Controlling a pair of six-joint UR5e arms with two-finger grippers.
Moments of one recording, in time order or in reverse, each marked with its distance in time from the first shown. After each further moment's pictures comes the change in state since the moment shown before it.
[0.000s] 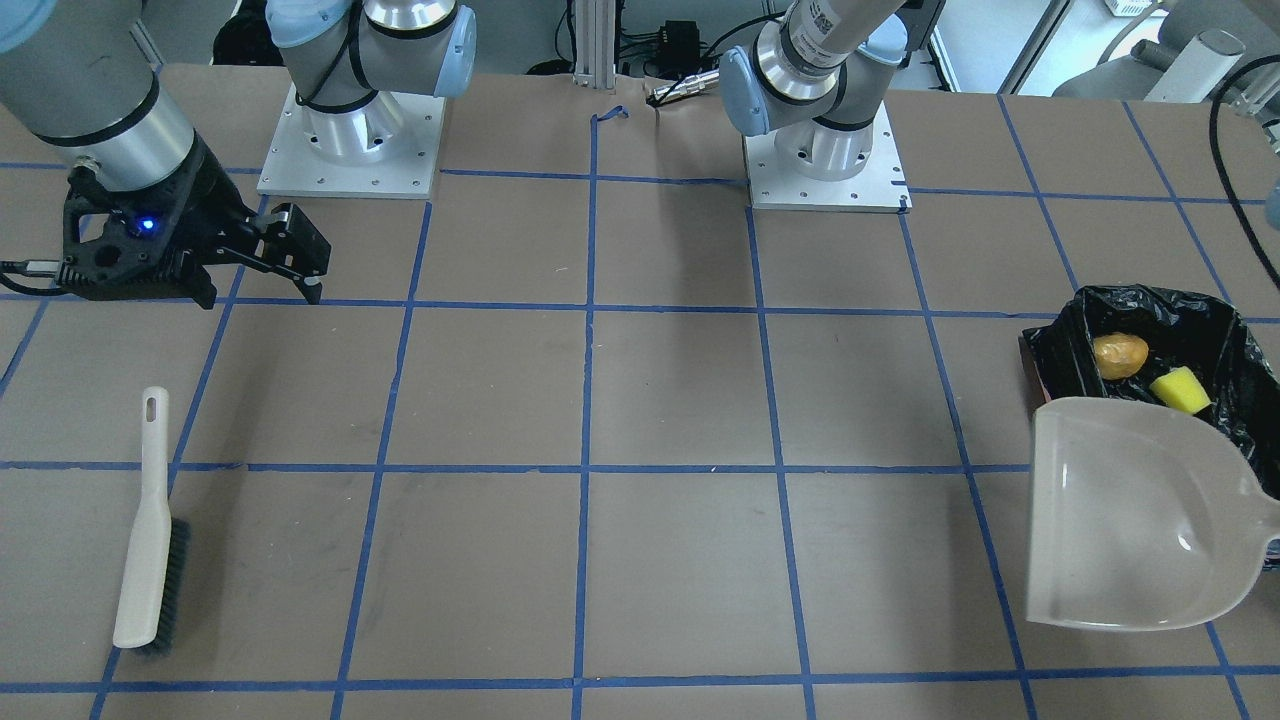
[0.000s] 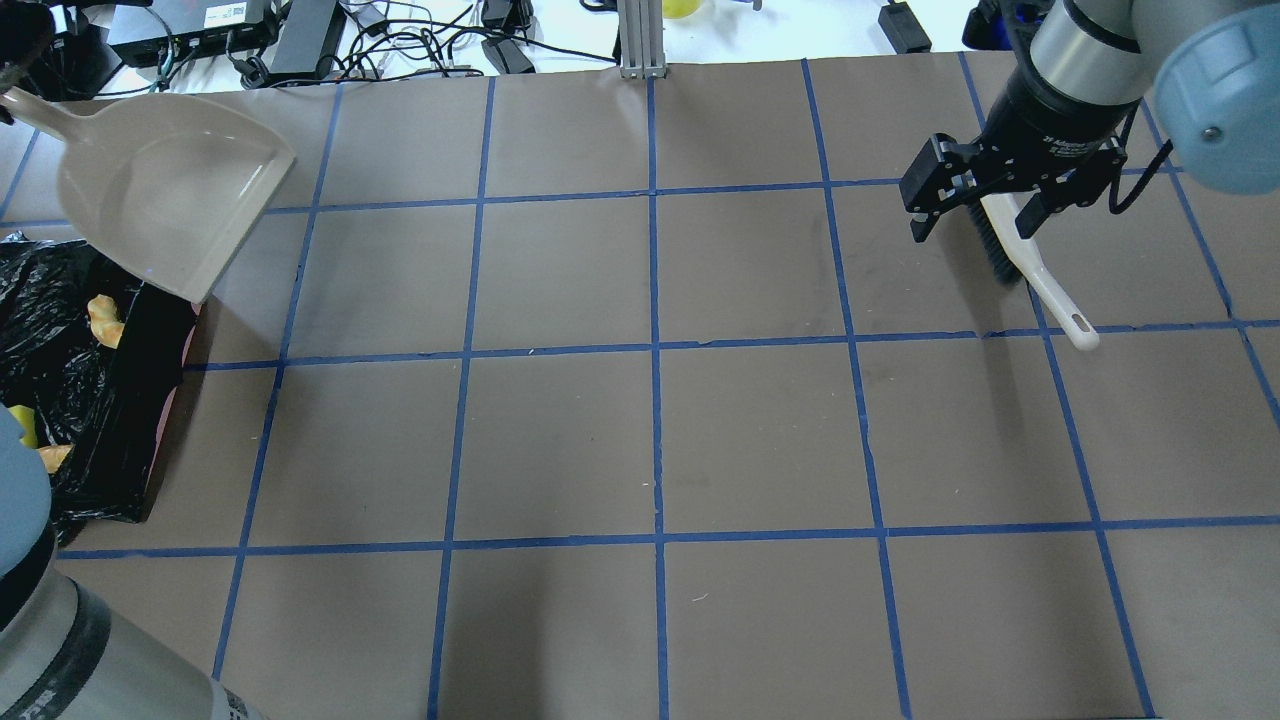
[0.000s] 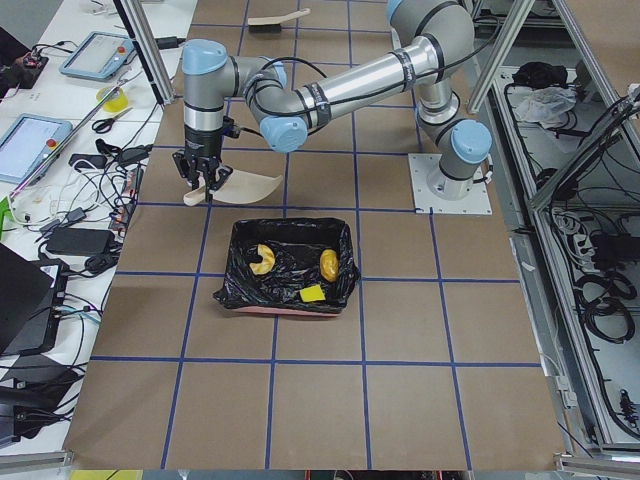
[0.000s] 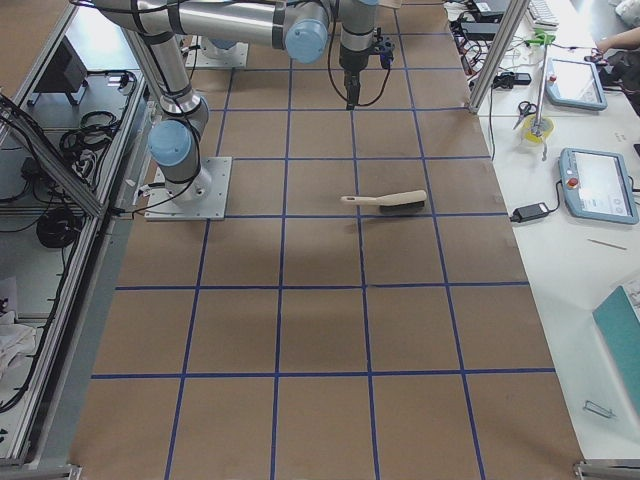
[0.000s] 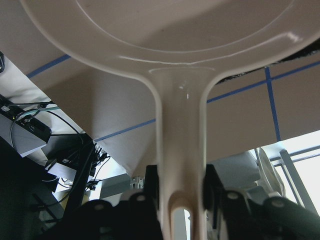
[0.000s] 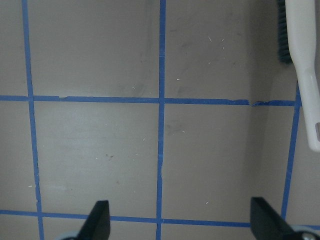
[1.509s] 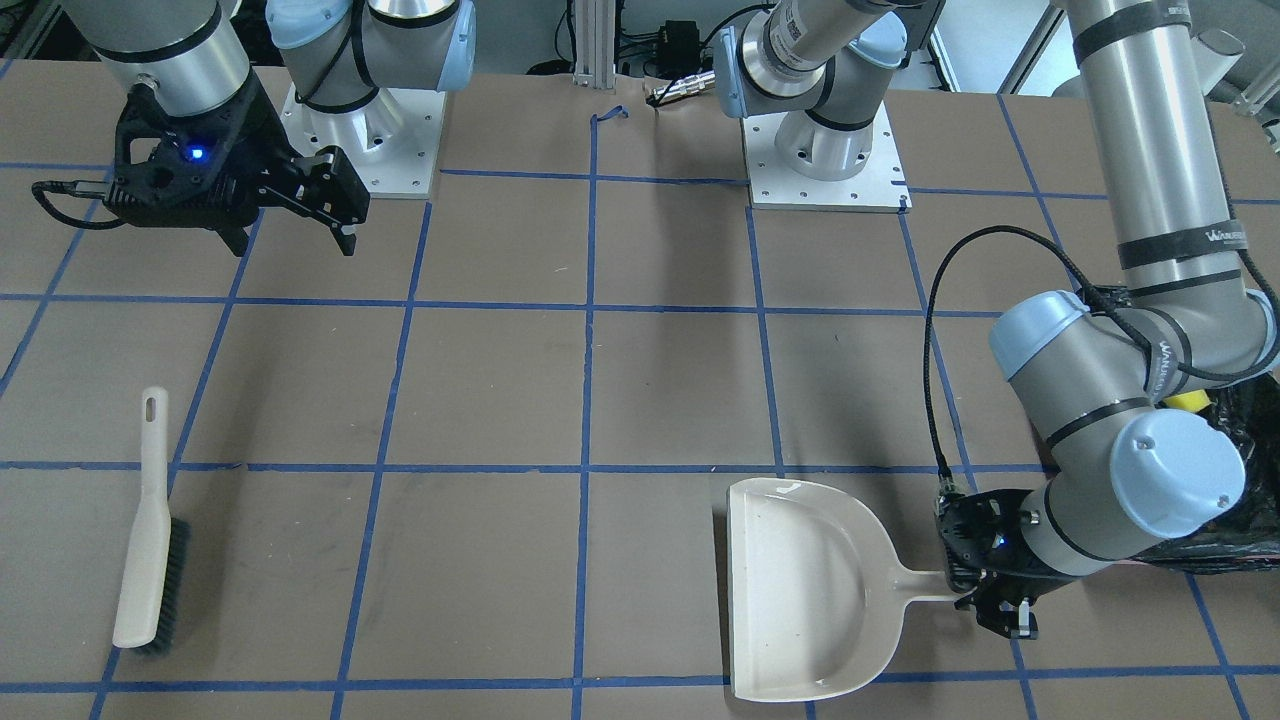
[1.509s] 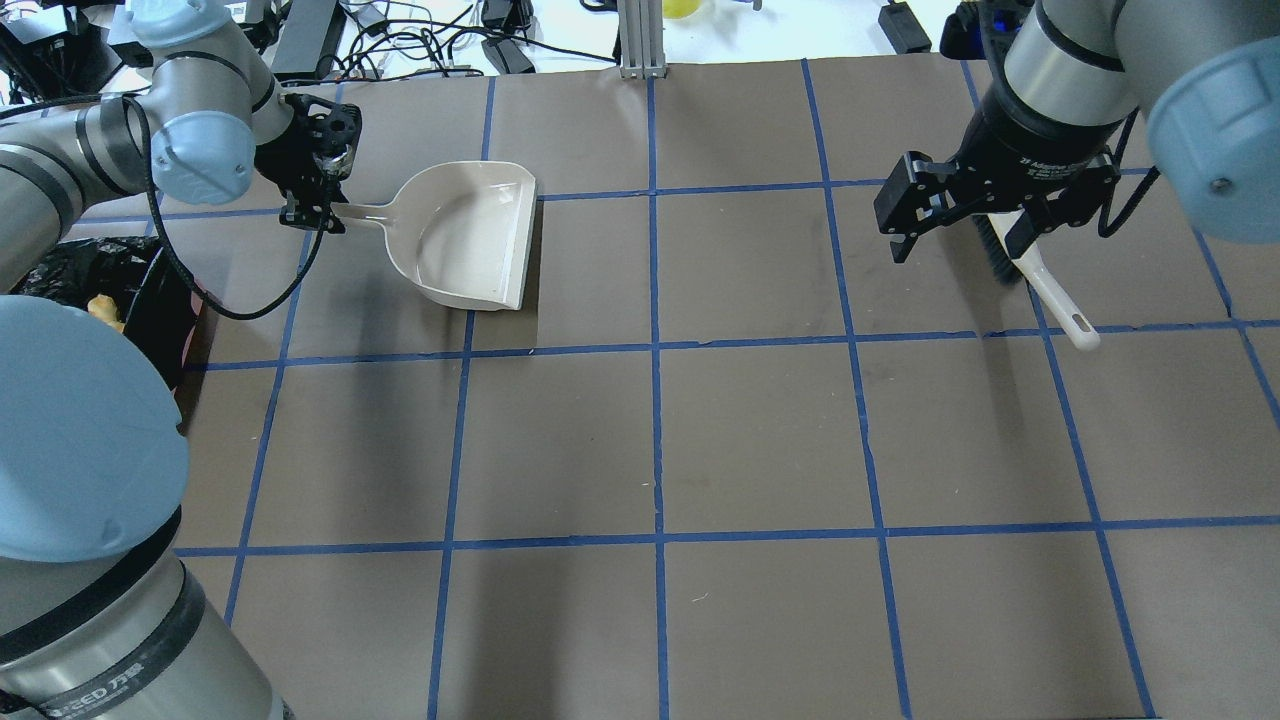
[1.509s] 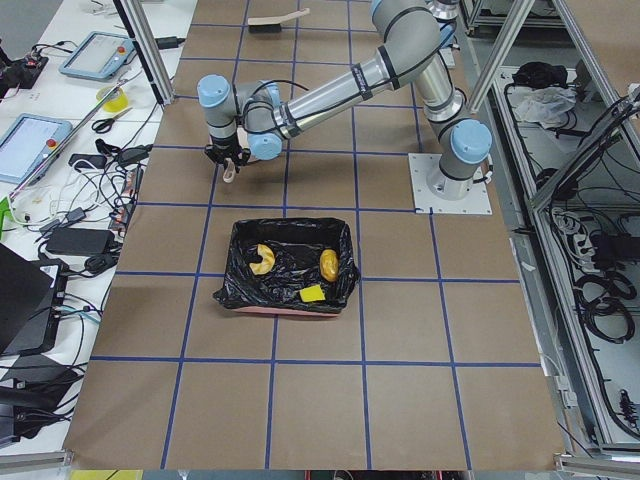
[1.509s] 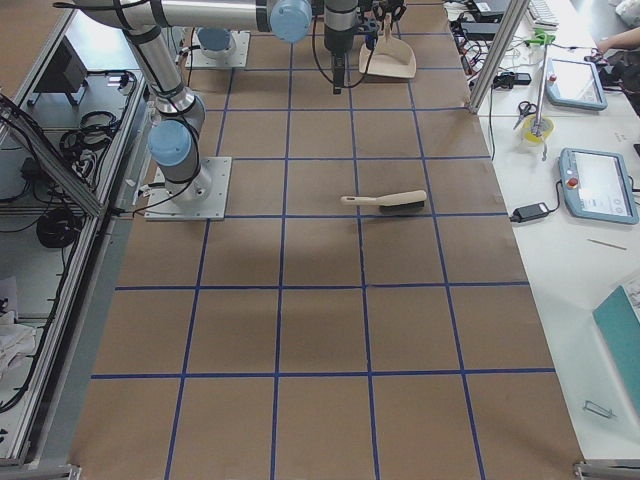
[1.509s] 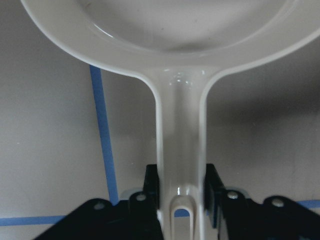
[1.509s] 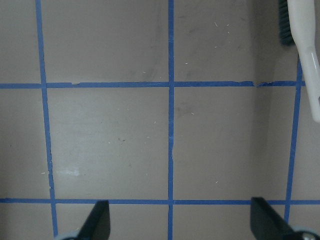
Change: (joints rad) left arm -0.198 -0.132 -0.218 0.091 -0.219 -0.508; right arm 0.073 -0.070 0.020 0.027 -0.024 0.097
